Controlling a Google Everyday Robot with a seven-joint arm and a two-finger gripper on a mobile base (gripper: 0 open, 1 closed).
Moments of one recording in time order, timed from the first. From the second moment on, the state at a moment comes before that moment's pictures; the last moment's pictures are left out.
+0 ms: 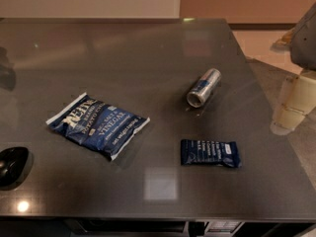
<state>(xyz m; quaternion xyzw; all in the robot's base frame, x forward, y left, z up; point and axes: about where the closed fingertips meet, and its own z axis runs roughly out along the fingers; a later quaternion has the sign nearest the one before) 0.438 -0.217 0.976 -0.60 0.78 -0.03 0.16</state>
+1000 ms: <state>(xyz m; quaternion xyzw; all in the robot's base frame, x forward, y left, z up) 0.469 -0.213 0.977 -0.64 0.75 -0.03 0.16</state>
